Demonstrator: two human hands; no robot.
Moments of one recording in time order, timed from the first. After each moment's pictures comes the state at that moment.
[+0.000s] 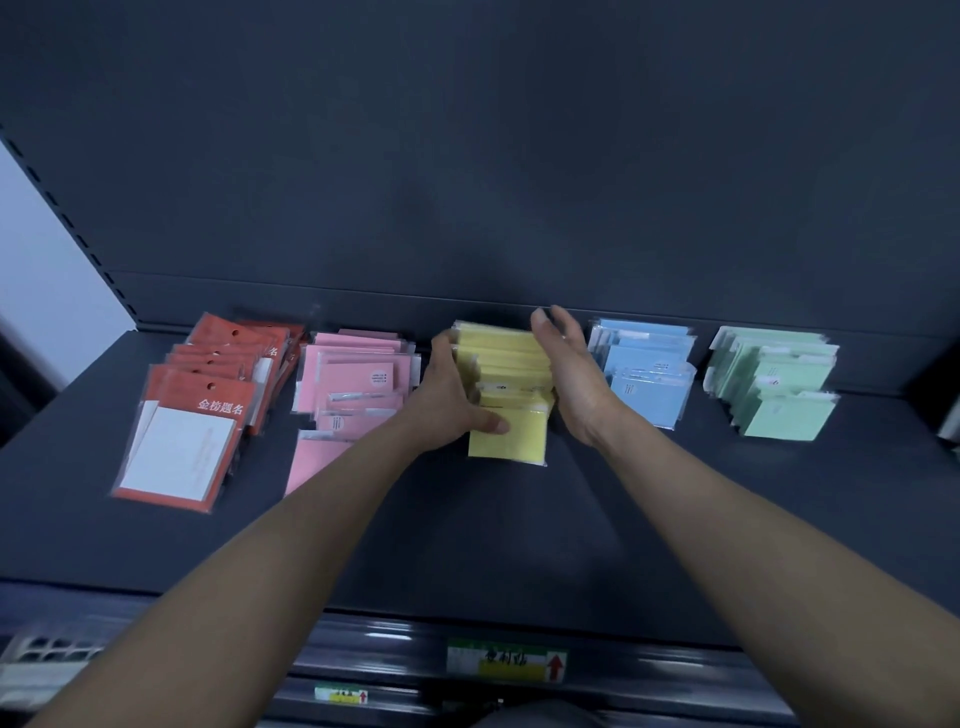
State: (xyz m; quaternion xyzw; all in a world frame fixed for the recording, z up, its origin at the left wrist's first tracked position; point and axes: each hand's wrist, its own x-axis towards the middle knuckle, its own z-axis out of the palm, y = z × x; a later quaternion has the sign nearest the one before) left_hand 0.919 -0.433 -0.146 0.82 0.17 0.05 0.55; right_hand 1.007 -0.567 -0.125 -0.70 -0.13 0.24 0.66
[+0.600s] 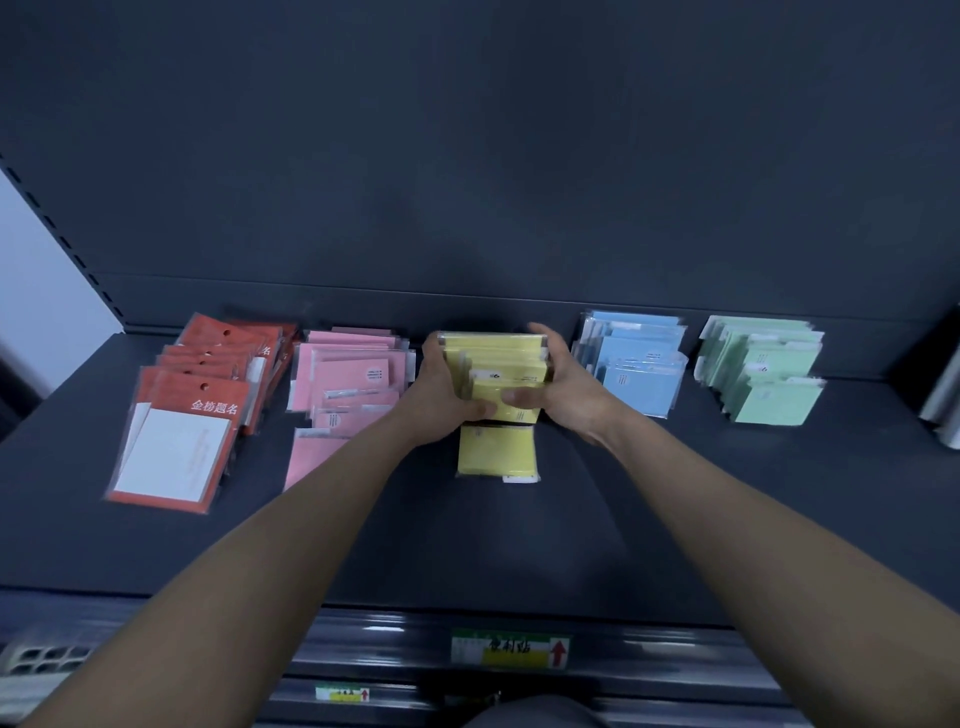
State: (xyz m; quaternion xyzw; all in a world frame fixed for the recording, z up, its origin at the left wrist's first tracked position) left_hand 0.919 -0.429 -0.151 0.83 0.19 0.03 0.52; right_hand 1.001 -0.587 -0.130 -0.76 -0.22 0.30 0.52
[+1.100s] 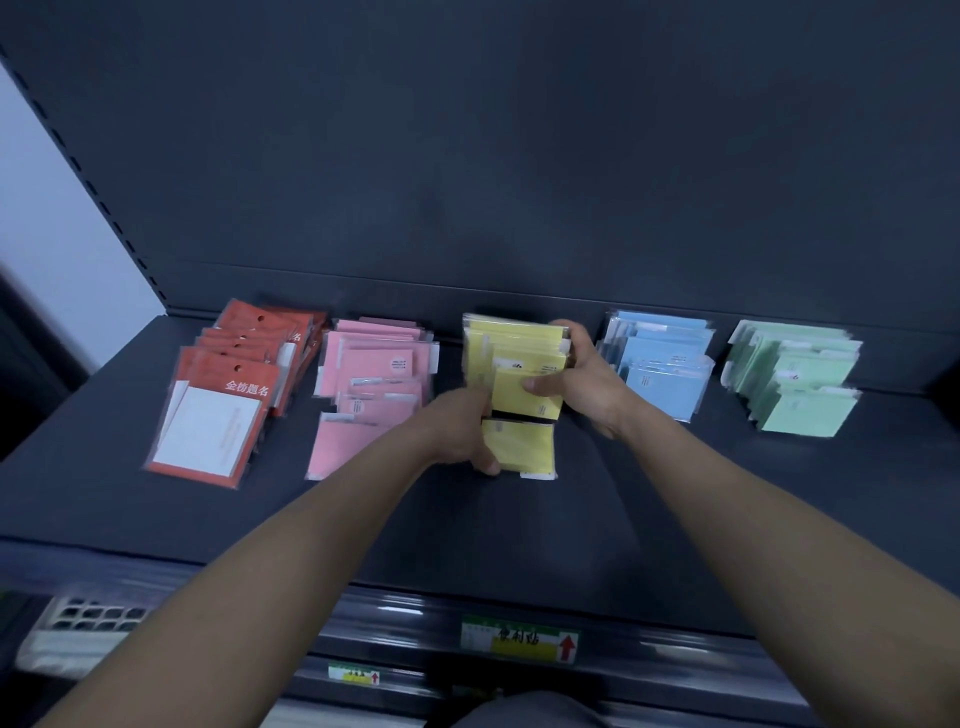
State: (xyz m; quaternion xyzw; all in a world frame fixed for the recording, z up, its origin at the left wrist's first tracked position) left_hand 0.886 -0.451 -0.124 0.92 0.16 -0.14 0.33; right_hand 1.006 -0.580 -0.130 -0.75 -0.22 0.28 0.56
